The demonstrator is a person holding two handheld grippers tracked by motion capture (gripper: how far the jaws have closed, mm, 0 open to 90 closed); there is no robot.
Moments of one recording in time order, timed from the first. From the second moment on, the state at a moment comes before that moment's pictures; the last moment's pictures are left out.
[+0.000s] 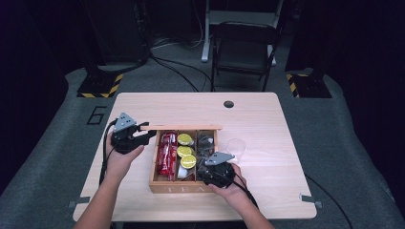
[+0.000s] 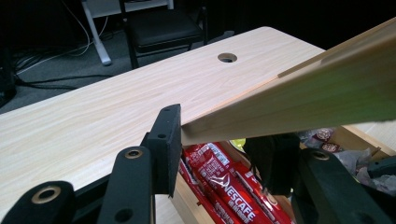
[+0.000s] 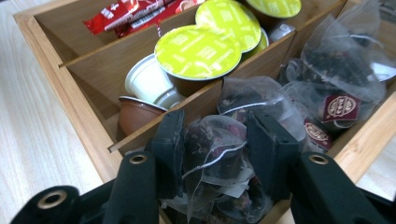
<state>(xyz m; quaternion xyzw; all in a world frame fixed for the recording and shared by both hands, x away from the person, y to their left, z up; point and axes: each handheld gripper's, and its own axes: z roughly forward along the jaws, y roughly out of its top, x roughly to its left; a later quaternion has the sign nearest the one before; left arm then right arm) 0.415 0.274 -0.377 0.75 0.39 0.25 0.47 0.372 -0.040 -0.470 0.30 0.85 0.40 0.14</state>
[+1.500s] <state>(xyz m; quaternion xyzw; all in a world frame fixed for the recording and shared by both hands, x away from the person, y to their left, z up) 0.414 0.275 -0.378 0.75 0.39 0.25 0.47 0.369 -0.061 -0.432 0.30 0.82 0.46 0.15</state>
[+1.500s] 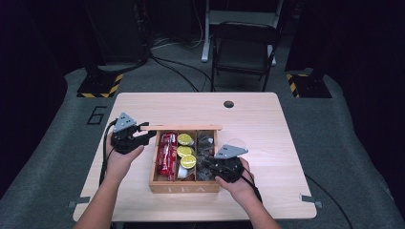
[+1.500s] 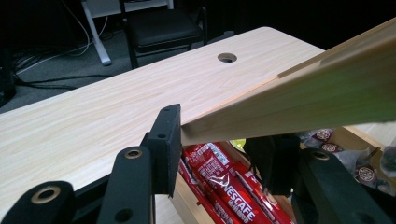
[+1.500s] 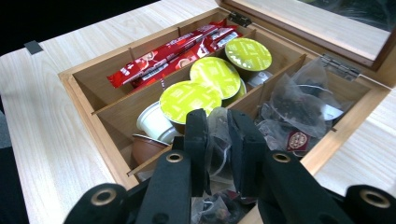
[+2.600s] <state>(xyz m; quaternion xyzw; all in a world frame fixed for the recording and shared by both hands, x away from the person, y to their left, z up) 0.400 0.276 -0.374 0.75 0.38 0.25 0.48 0.388 -0.113 -0.407 0.35 0.78 0.48 0.20</state>
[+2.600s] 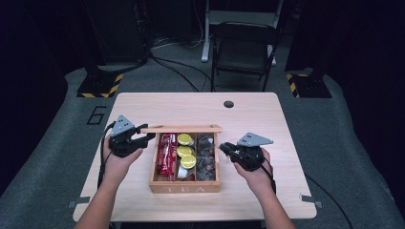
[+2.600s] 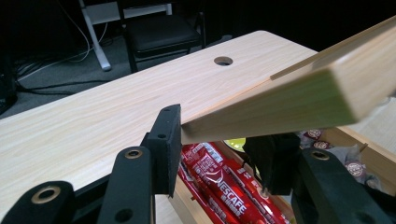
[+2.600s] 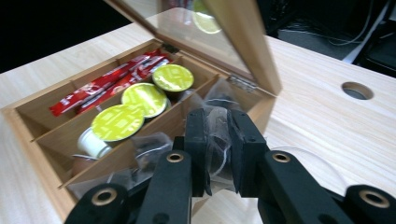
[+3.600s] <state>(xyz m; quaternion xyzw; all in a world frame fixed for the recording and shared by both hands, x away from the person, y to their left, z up) 0.391 0.277 -0.372 0.75 0.38 0.26 0.48 0.413 -0.135 -0.420 0.39 0.77 0.45 0.22</state>
